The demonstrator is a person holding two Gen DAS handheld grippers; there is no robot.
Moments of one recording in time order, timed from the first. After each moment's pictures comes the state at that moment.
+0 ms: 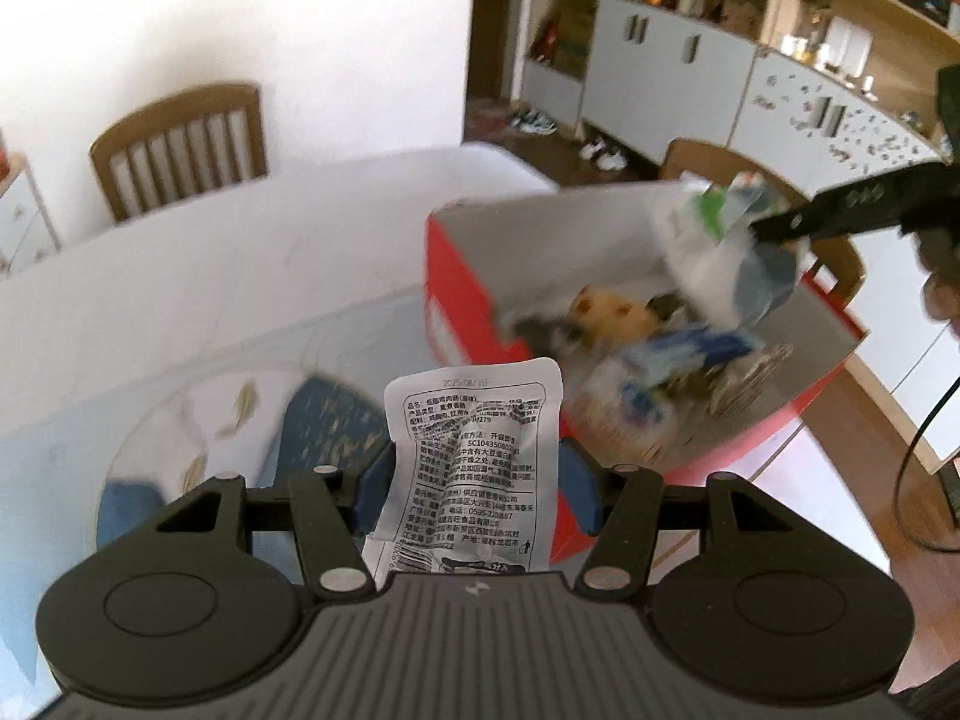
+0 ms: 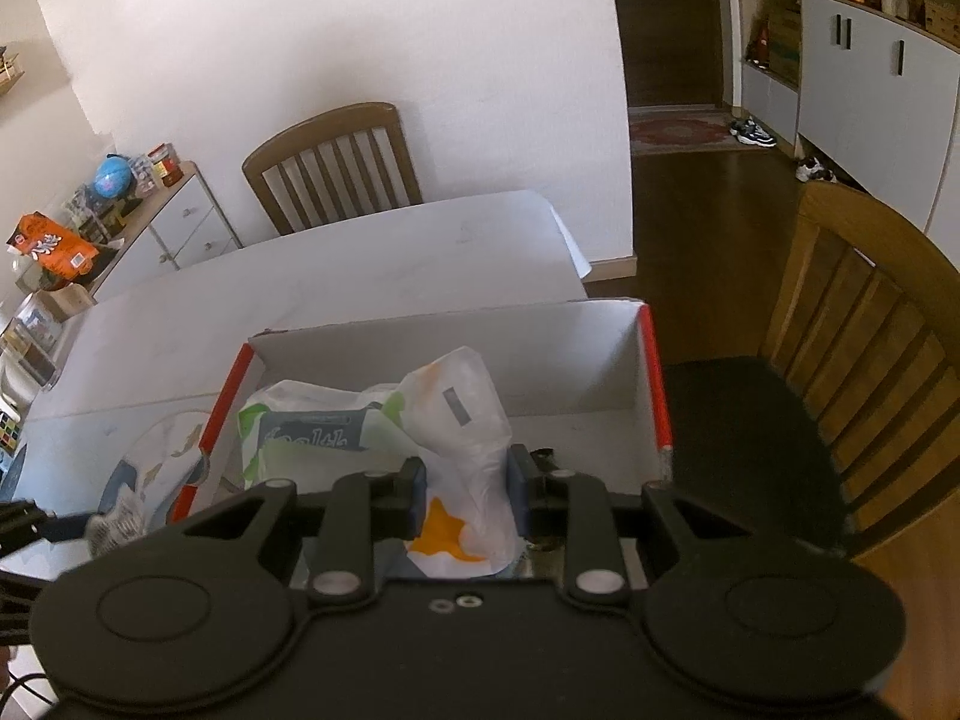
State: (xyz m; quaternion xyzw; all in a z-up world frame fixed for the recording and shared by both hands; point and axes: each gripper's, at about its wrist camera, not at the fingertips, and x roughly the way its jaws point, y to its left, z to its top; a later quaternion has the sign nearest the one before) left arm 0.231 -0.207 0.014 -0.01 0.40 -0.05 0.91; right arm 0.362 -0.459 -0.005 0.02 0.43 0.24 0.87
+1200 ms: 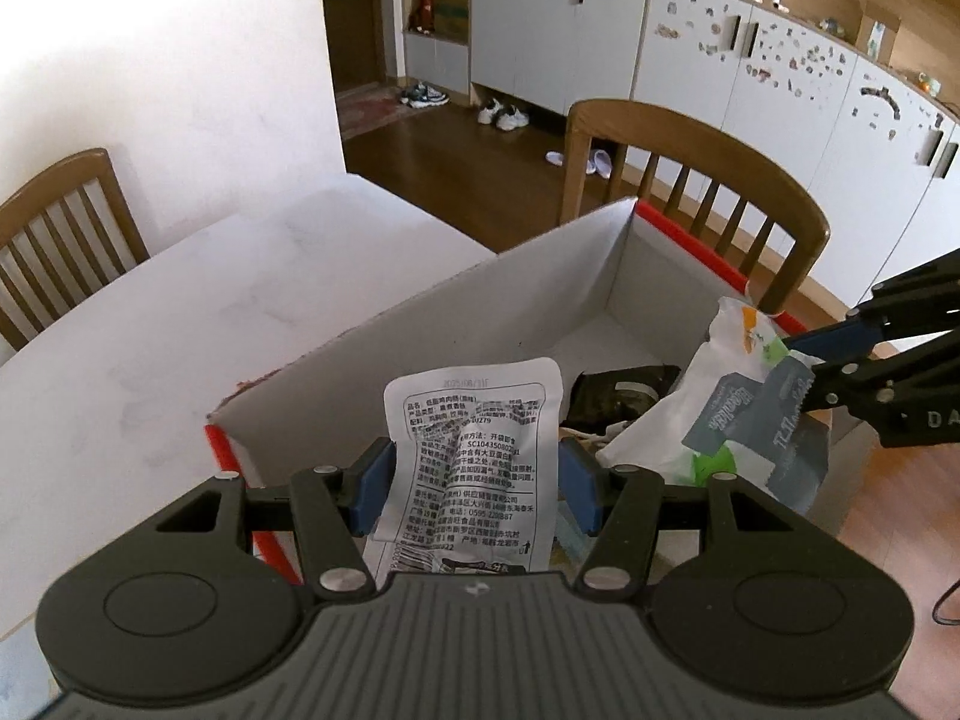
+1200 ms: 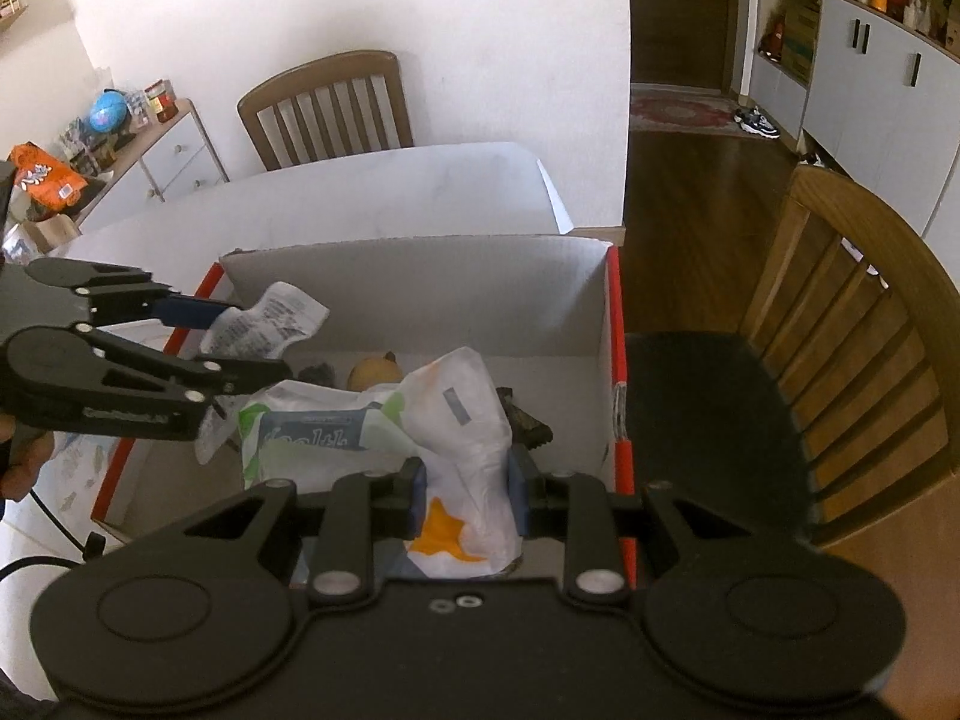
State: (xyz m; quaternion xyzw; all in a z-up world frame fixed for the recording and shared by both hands) left arm 0.381 -0.283 -0.001 0.07 0.44 -0.15 0.89; right arm 0.354 -0.464 -0.020 -0.04 0.46 0.24 0.86
